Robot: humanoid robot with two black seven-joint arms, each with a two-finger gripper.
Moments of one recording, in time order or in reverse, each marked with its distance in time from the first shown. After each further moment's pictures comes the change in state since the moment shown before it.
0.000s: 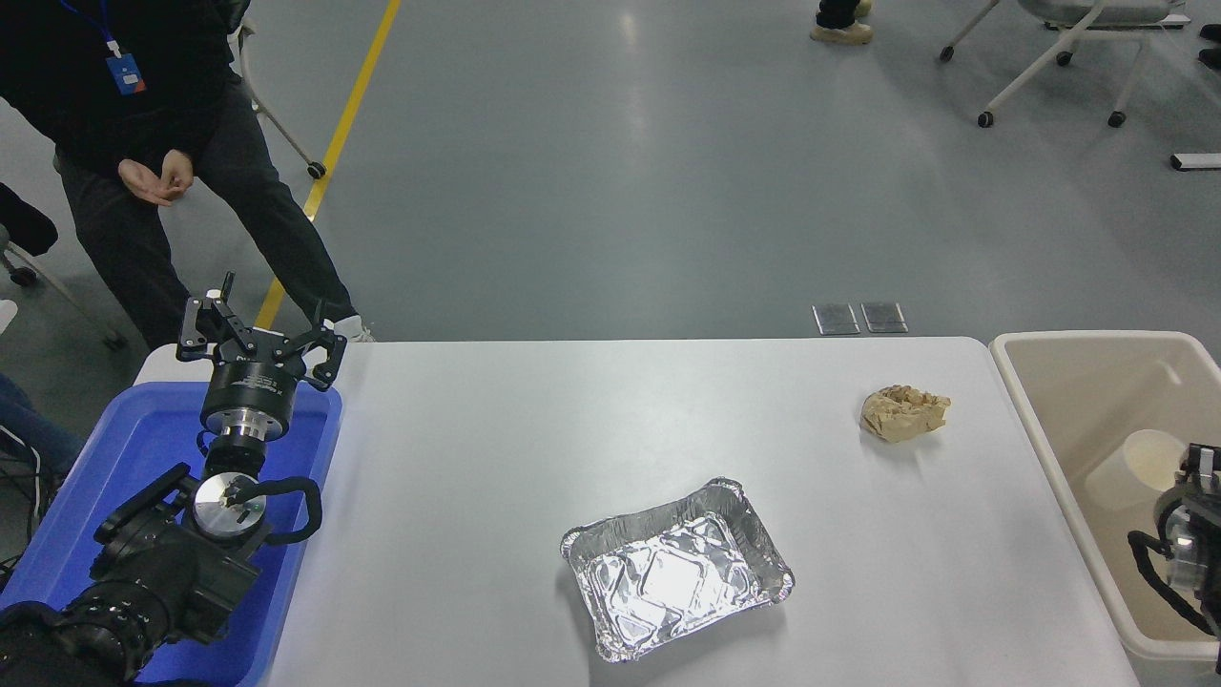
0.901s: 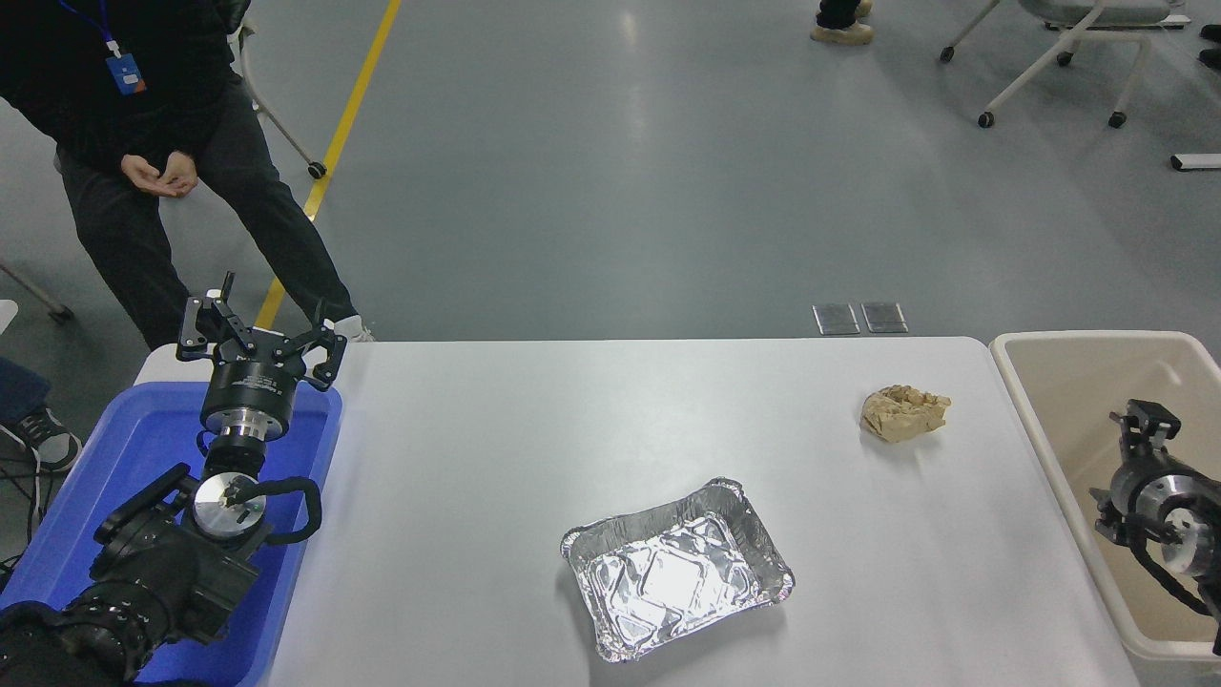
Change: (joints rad) left arm 0.000 0.001 0.000 -0.001 0.000 0.000 0.000; right arm 0.048 -0.021 0.075 0.016 -0.016 0.297 0.012
